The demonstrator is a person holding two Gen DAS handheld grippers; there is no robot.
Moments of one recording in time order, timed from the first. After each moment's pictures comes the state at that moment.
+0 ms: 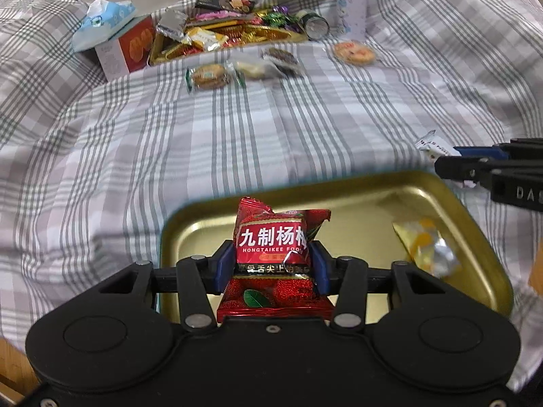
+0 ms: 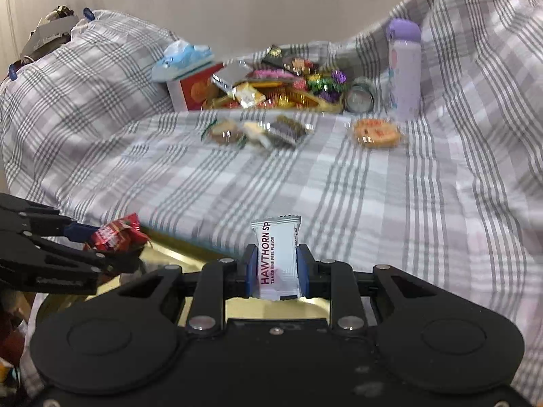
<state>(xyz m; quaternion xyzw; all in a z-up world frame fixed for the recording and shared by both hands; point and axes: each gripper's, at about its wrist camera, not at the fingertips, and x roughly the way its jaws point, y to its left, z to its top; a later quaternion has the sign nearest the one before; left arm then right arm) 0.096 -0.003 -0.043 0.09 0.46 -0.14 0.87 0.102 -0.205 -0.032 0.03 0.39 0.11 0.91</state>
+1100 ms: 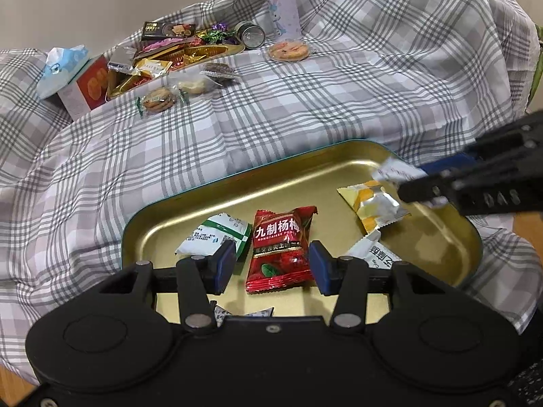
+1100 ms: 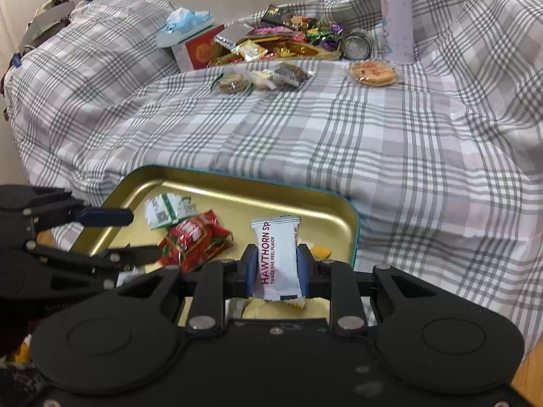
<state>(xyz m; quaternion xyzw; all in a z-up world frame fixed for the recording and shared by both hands) 0.052 -0.034 -0.041 0.15 0.43 -0.21 0.87 0.053 -0.211 -0.042 0.06 0.45 0.12 0.88</state>
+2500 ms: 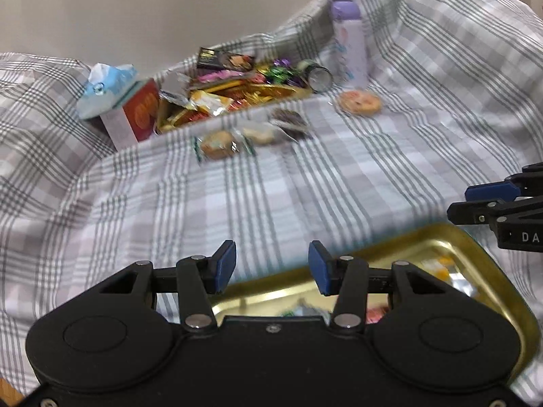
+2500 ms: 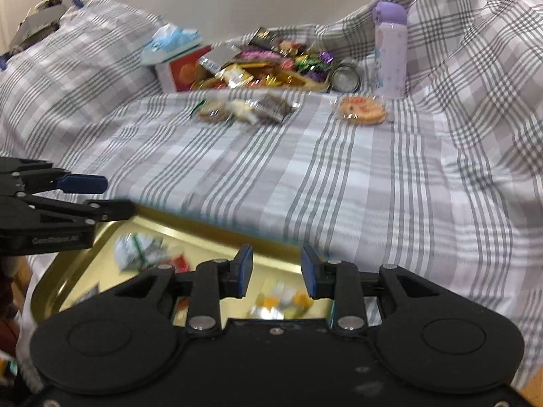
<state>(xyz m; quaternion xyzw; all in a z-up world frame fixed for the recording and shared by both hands) 0.132 -0.012 -0.025 0.12 0.37 -0.14 0.91 0.098 -0.210 -0.038 0.03 0.41 0.09 0.91</state>
